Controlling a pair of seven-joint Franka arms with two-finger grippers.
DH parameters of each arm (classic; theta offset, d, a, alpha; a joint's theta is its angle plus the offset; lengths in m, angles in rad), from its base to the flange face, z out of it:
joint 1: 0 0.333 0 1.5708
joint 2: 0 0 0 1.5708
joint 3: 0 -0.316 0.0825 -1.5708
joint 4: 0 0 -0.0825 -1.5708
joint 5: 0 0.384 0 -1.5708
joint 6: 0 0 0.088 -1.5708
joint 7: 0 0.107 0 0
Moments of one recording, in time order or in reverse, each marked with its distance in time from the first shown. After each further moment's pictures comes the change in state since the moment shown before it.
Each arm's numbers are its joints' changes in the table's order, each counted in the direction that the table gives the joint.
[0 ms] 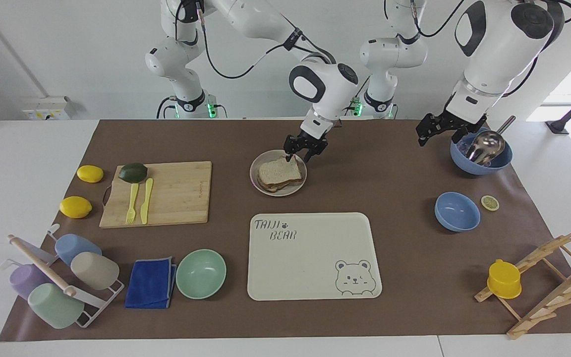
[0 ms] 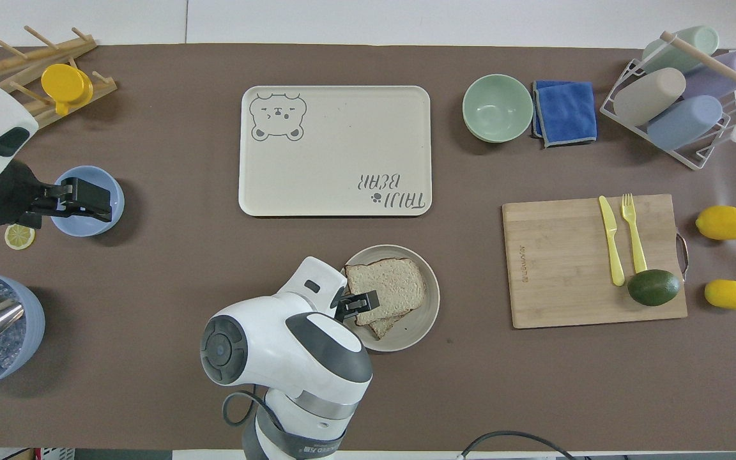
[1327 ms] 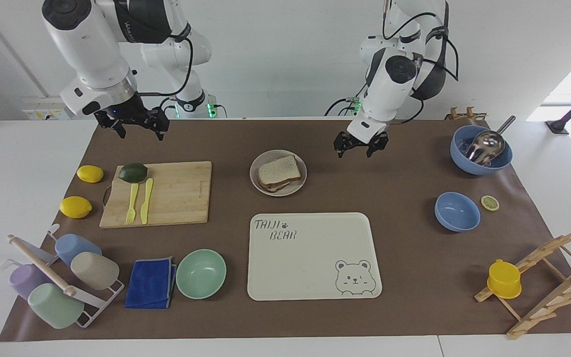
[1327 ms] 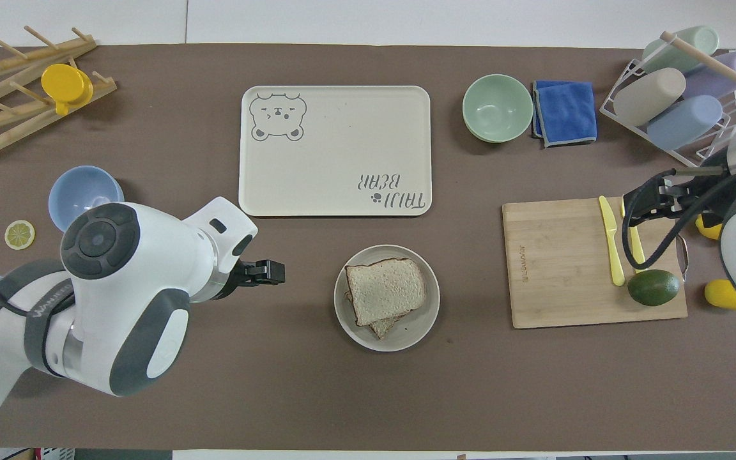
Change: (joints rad) left arm -0.330 0.077 0.029 -0.537 -0.162 -0.515 -0.232; right arm -0.796 0.383 0.029 0.097 0.238 0.418 -0.681
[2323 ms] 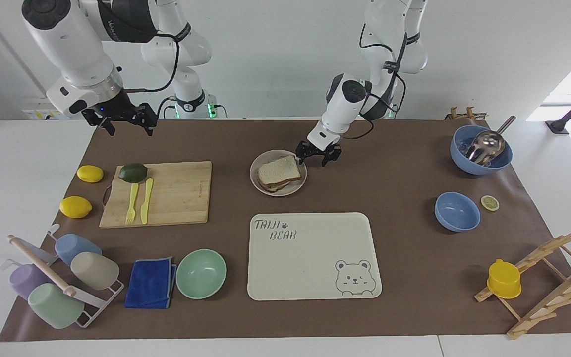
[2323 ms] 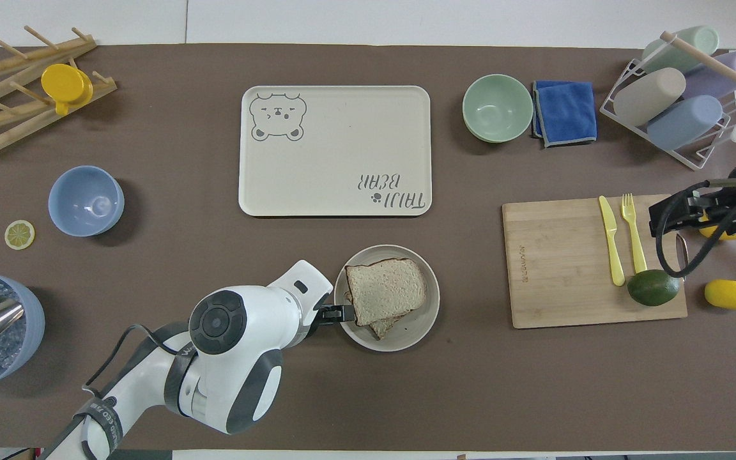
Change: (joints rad) left arm -0.232 -0.119 -0.002 -0.203 -0.233 -0.434 -0.008; right arm -0.062 0.017 -0.010 -0.026 0.000 0.006 -0.083
